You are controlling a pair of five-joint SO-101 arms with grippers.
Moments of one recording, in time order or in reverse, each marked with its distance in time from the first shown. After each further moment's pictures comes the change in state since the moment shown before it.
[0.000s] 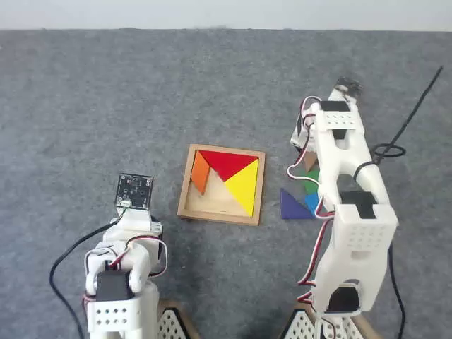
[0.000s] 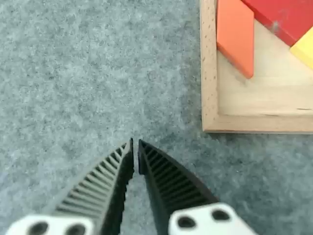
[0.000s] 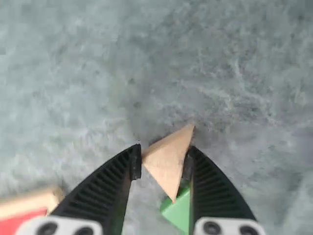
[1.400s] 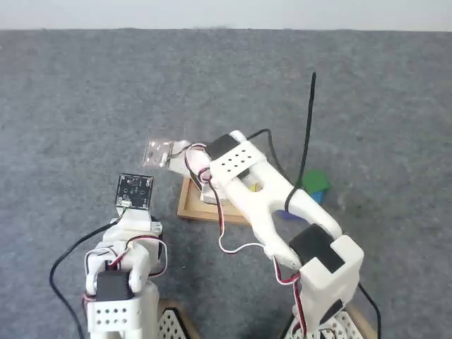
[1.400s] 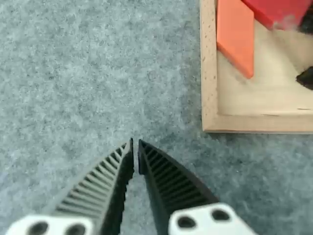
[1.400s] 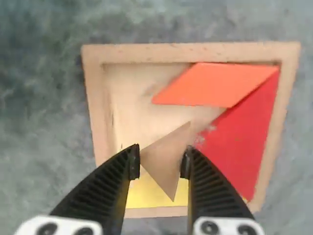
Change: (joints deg) left arm 0.0 0.0 0.0 0.0 0.0; right arm -36.7 -13.2 11.5 2.1 74.9
